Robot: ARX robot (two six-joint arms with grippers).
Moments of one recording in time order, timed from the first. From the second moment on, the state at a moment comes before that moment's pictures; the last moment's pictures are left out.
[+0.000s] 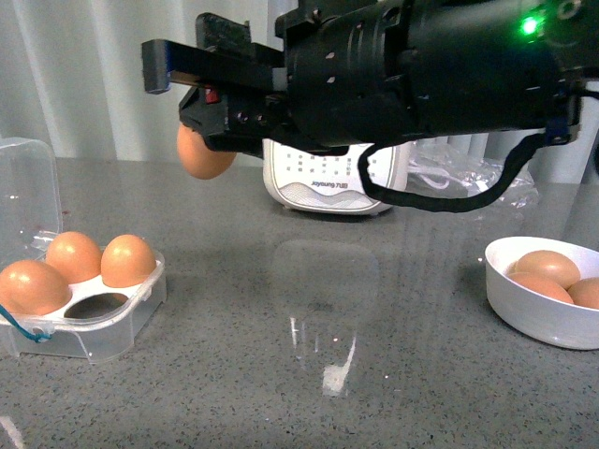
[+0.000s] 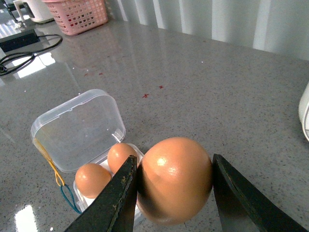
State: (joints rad) left arm 0.00 0.00 0.03 0.00 0.00 0.00; right arm 0.55 1.70 1.12 0.41 -0.34 0.12
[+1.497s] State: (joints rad) left arm 0.00 0.00 0.03 0.00 0.00 0.00; right arm 0.69 1.91 1.28 0.29 -0.39 0.03
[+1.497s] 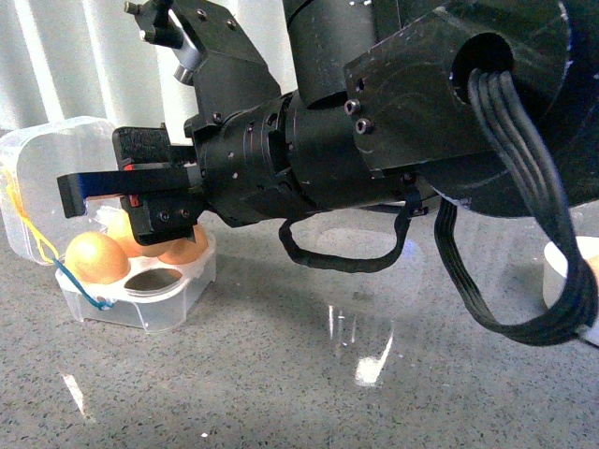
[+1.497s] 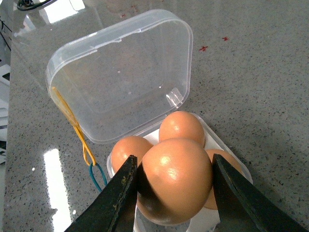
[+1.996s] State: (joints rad) left arm 0.00 0.00 0.03 0.00 0.00 0.00; right arm 0.69 1.89 1.27 0.27 -0.43 0.00
